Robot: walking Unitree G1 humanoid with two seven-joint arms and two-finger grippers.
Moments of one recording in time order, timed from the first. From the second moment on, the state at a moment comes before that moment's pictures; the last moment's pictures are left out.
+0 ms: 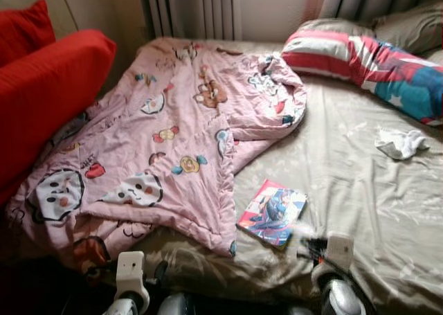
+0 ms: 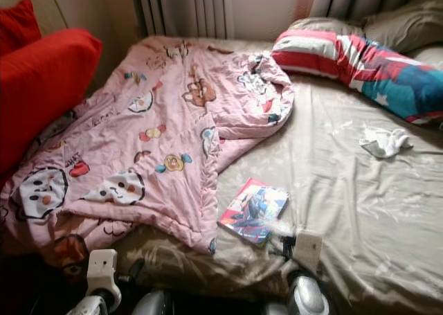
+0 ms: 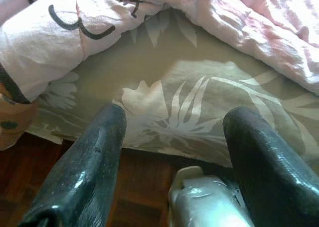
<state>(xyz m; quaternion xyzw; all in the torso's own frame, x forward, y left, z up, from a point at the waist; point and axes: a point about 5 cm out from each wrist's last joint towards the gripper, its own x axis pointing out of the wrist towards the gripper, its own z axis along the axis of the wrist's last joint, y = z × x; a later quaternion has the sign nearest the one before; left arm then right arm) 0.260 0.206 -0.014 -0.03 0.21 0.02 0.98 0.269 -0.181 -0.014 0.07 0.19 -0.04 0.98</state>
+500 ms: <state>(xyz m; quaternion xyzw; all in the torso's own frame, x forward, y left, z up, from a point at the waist) 0.262 0.203 -0.022 -0.03 0.25 0.03 0.97 0.252 -0.181 -0.036 0.05 0.28 -0.04 0.96</state>
